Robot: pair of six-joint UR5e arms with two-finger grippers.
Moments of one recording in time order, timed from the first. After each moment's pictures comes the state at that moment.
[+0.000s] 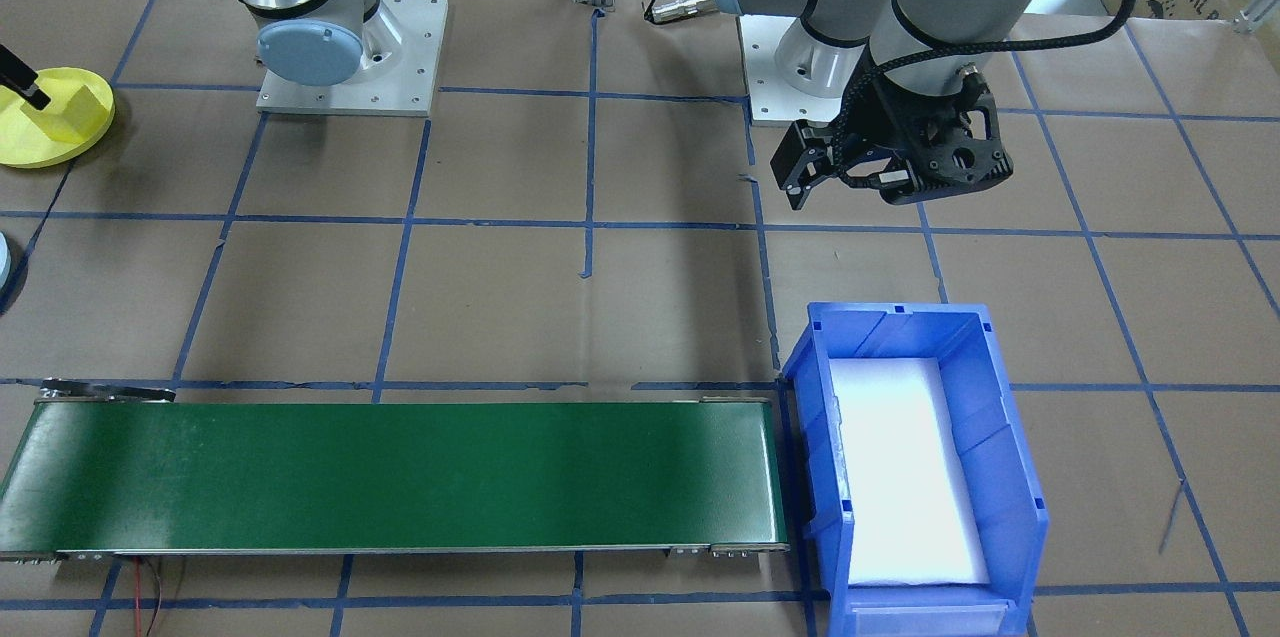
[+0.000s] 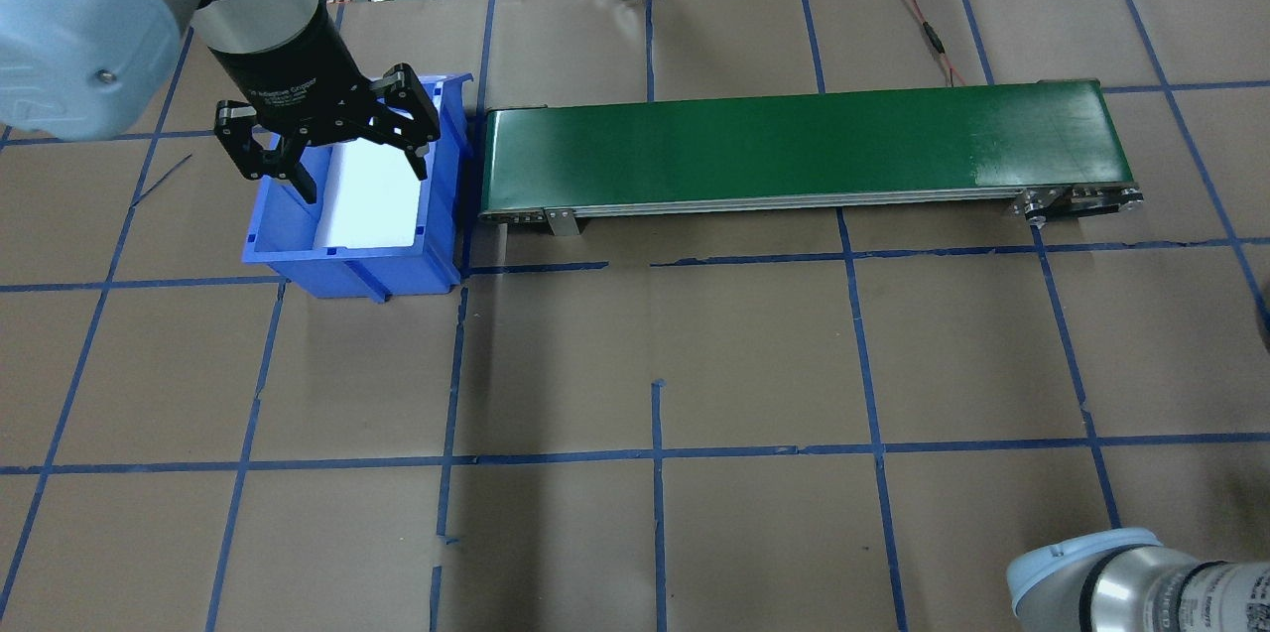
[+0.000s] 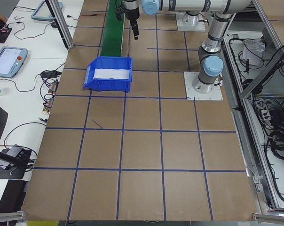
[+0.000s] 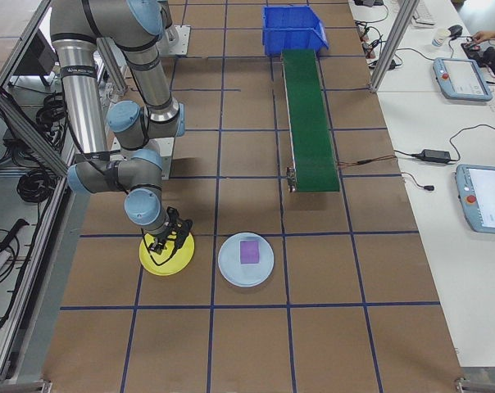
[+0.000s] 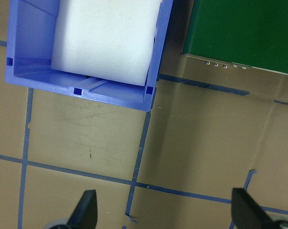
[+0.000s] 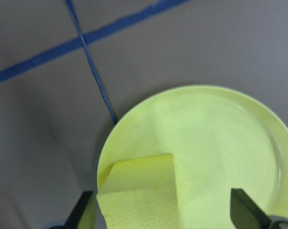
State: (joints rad) left arm -1.60 -1.63 -1.54 -1.62 1.57 -0.24; right arm 0.17 -1.50 2.14 -2.11 -1.57 -1.07
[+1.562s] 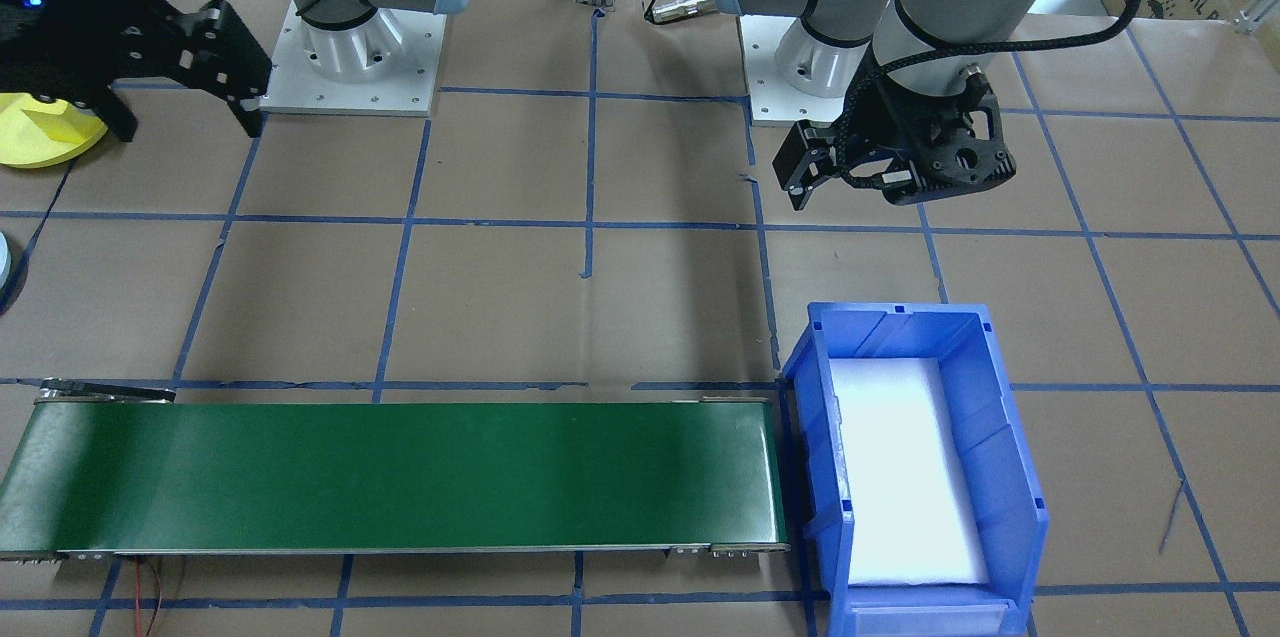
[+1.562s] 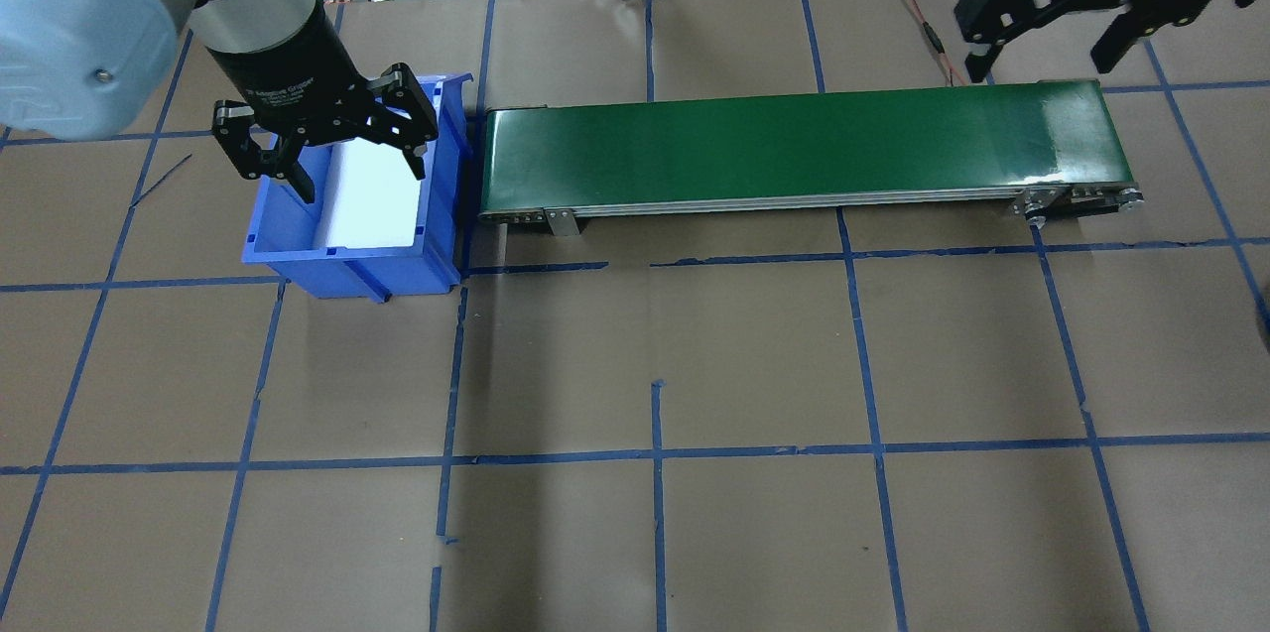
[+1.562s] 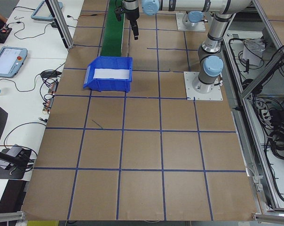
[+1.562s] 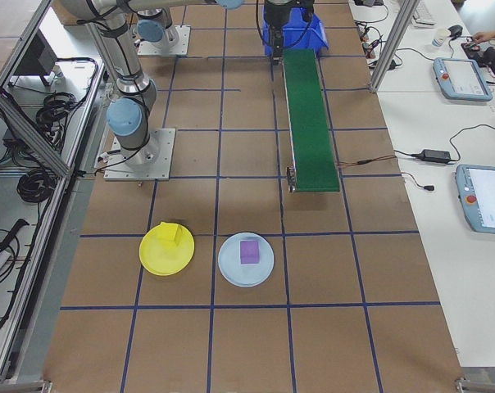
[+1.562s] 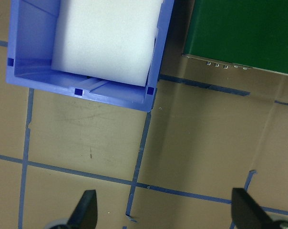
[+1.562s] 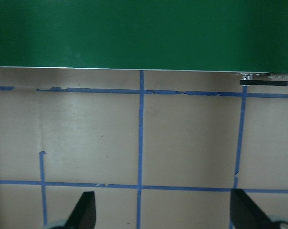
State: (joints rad) left arm -1.59 -1.63 -1.55 -1.62 1.57 -0.24; right arm 1.51 -1.54 1.38 -1.39 -1.54 -0.08
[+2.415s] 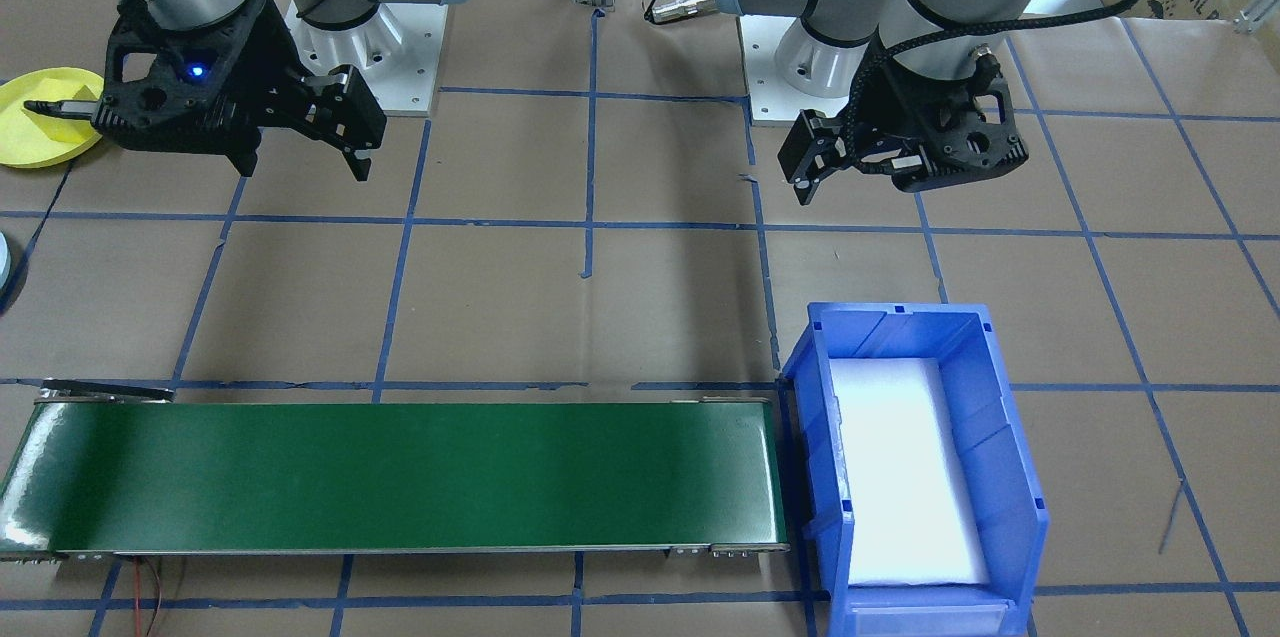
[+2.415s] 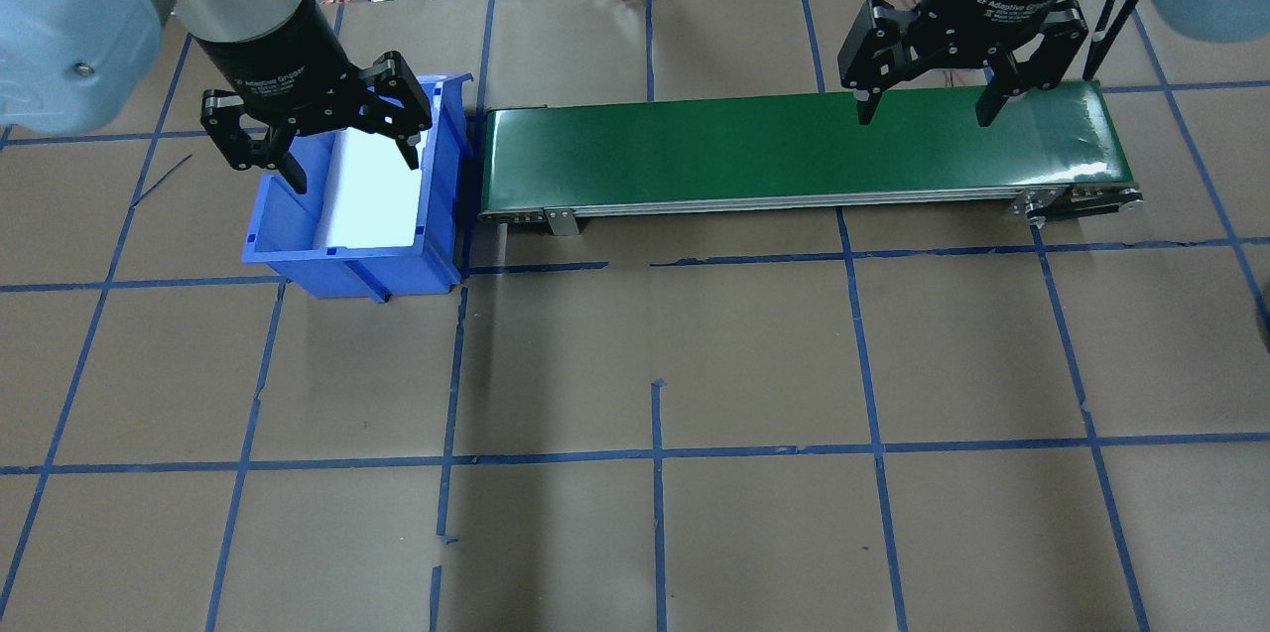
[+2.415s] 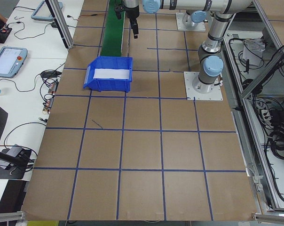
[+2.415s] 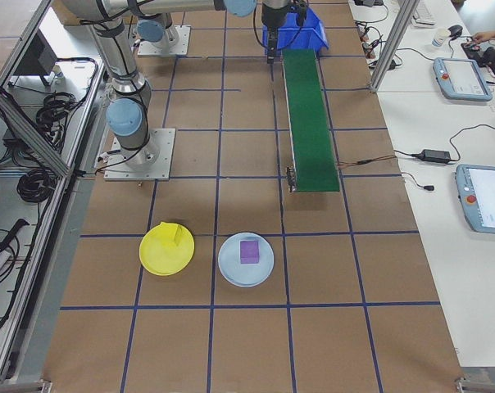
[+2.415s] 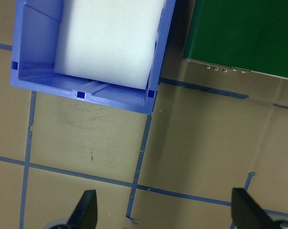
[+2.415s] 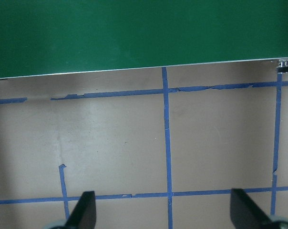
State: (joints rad) left arm -1.60 -1.61 -1.53 -1.62 1.59 -0.25; right arm 1.58 -1.53 1.47 -1.50 -1.54 0.07
